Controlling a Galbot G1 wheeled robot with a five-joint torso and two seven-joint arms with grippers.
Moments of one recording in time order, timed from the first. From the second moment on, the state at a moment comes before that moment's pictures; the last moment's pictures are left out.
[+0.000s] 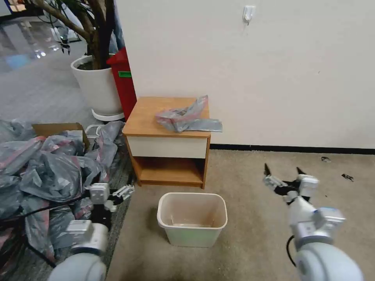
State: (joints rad) left arm 1.74 -1.38 -0.67 -2.40 -0.22 0.21 -0.06; right arm -1.62 1.48 0.66 2.36 0.24 -0.36 0.11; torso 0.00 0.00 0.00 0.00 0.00
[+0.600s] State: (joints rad) left arm 1.88 -1.22 -0.80 -2.51 -0.48 0.31 -0.15; right arm -1.50 1.44 0.61 2.25 0.72 -0.28 0.17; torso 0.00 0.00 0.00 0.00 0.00
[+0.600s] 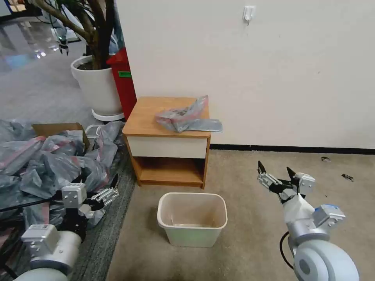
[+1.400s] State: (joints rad) left arm 1.89 -1.16 -0.86 -2.50 -0.57 0.31 -0.16; right arm -0.85 1.55 0.51 1.57 1.42 -0.30 0.29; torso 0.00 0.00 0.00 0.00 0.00
